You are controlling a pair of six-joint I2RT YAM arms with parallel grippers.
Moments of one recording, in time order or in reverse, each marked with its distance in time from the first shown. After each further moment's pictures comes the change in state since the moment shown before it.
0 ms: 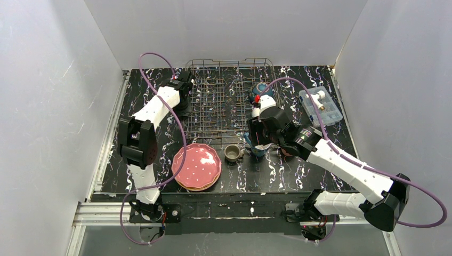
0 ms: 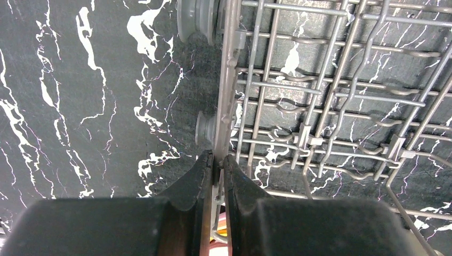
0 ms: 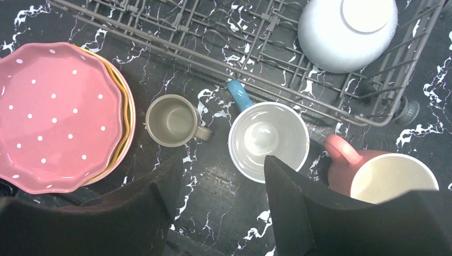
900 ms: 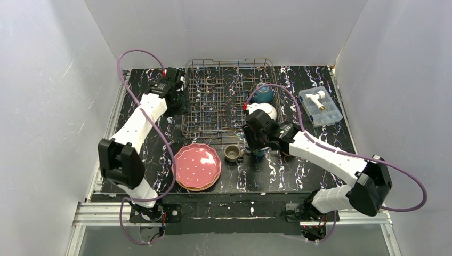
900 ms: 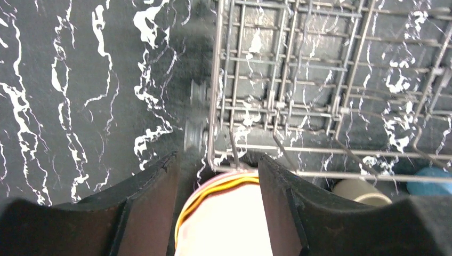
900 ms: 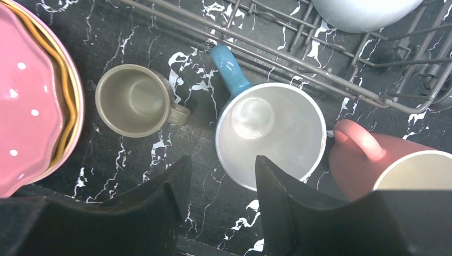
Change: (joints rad) left arm 0.003 -0.243 -0.068 0.015 0.059 -0.013; right arm 0.000 0.175 -0.011 -0.036 0.008 -0.001
